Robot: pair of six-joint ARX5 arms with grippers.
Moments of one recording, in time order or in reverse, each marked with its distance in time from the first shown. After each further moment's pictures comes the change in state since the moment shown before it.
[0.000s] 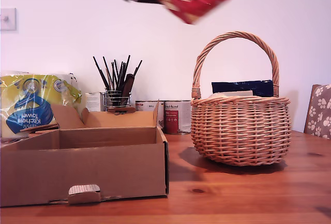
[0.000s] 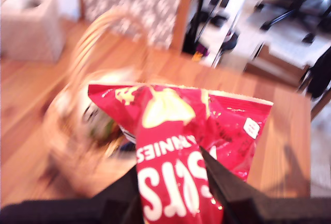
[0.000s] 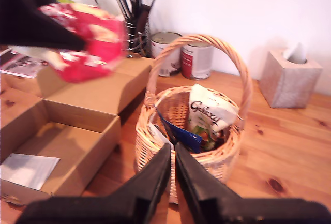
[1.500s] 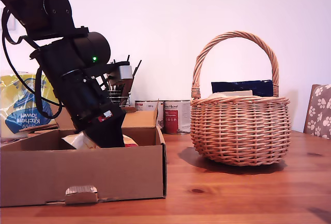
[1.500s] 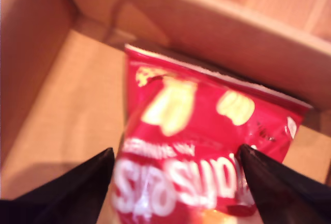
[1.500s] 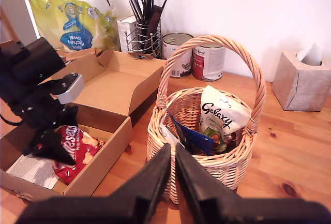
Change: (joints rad) left arm 0.188 0.251 -0.272 -0.166 -0.181 0.364; right arm 0.000 0.003 0.000 0.015 -0.051 0.003
